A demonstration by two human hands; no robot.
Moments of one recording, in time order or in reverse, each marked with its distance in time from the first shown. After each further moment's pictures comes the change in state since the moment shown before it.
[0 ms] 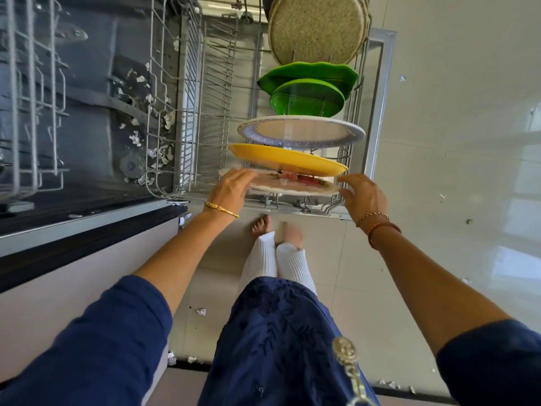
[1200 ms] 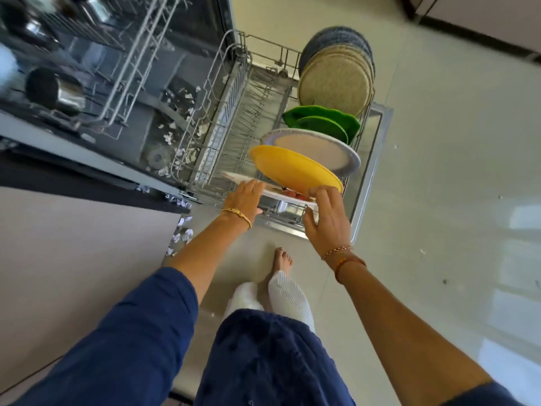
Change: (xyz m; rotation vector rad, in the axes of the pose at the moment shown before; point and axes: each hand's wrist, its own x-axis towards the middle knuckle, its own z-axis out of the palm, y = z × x) left_hand -0.054 0.048 0.005 0.306 -0.163 -0.334; right_hand -0.103 -0.051 0.005 0.167 0.451 -0.676
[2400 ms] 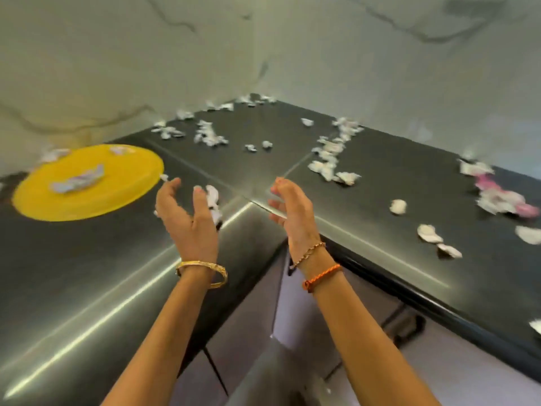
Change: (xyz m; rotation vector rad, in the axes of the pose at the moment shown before) left_hand -0.778 -0.097 0.014 0.346 -2.536 1.753; right_hand -0.387 -0.654 0.001 0.839 -1.836 -0.462
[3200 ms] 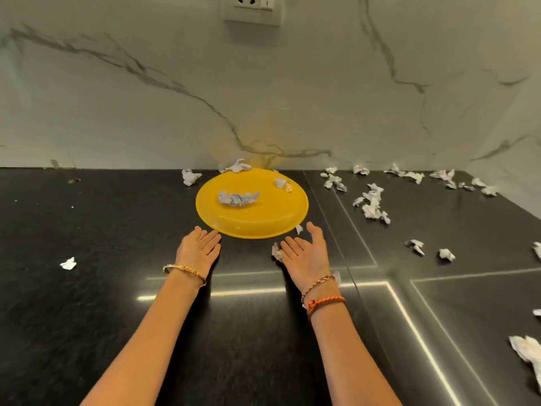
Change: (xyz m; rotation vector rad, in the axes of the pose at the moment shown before) left_hand 0.131 -0.051 -0.106 -0.520 0.550 -0.678; right_hand 0.134 0.056 0.163 0.385 -0.531 0.803
